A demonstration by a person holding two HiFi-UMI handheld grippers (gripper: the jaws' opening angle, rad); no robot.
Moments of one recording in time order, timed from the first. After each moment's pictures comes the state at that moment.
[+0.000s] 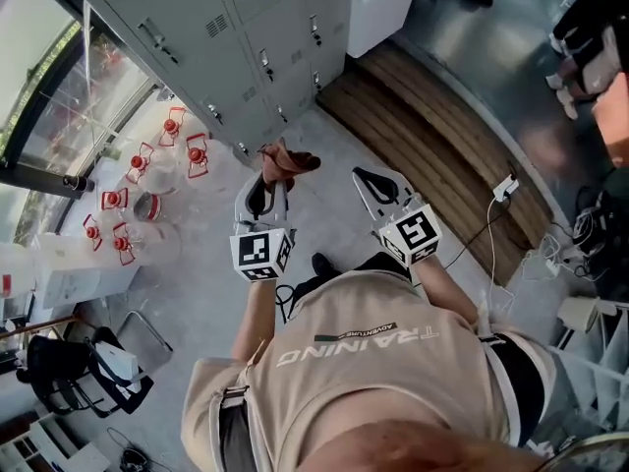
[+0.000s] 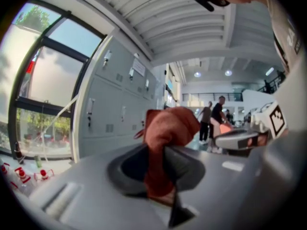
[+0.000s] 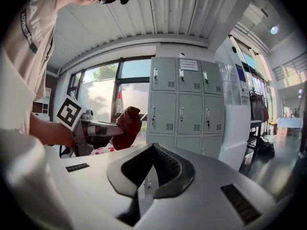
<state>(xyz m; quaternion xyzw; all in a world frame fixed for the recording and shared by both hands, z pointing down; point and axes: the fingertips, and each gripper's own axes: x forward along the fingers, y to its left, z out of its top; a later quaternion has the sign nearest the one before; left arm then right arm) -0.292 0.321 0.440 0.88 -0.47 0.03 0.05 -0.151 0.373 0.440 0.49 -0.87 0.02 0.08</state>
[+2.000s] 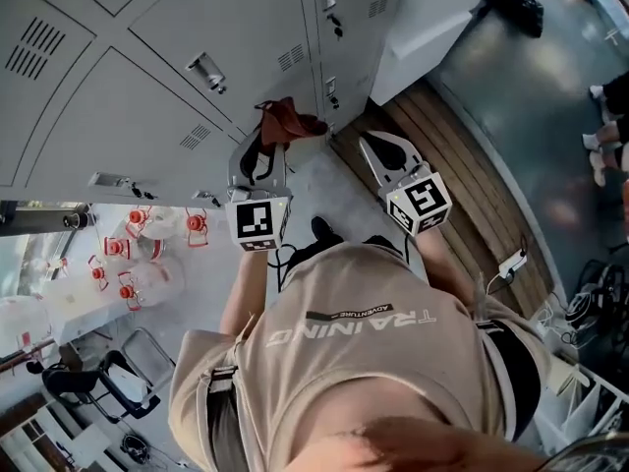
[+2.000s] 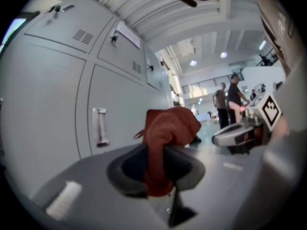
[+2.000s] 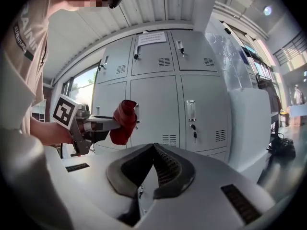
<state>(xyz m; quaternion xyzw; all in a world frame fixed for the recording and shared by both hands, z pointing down) -0.141 -0.150 0.395 0.87 -0.49 0.08 -0.05 0.004 -0.116 0.431 0.46 -0.88 0.04 0.05</state>
